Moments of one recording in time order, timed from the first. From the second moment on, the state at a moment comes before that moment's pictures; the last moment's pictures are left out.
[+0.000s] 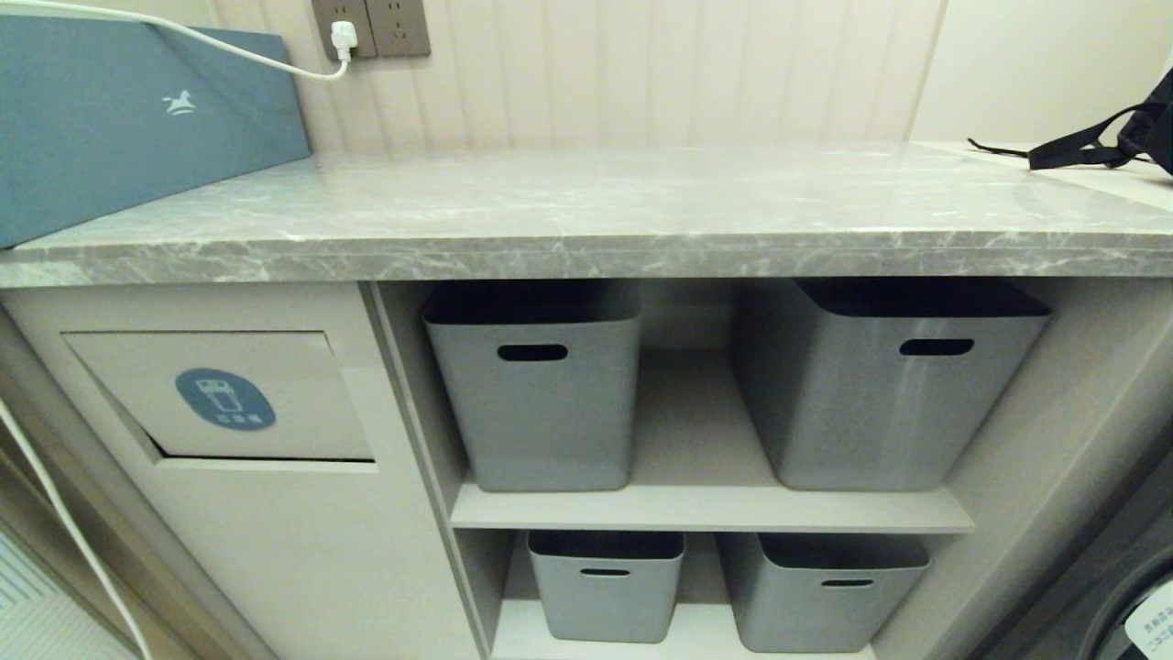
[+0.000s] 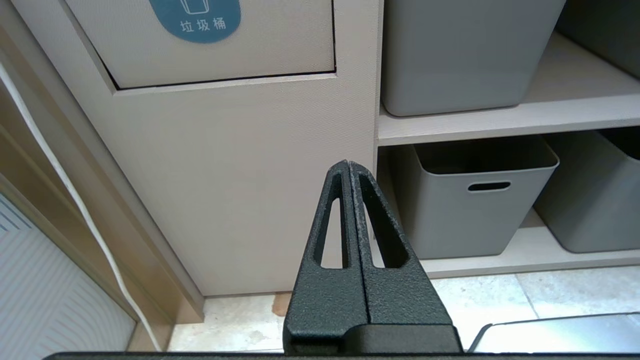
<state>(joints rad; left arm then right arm) 0.00 0.00 0.00 0.01 -0.04 0.09 0.00 0.00 0.00 0.00 0.01 -0.01</state>
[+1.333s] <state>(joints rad) 0.00 0.00 0.00 0.01 -0.03 0.13 0.00 0.00 0.00 0.00 0.01 -0.01</state>
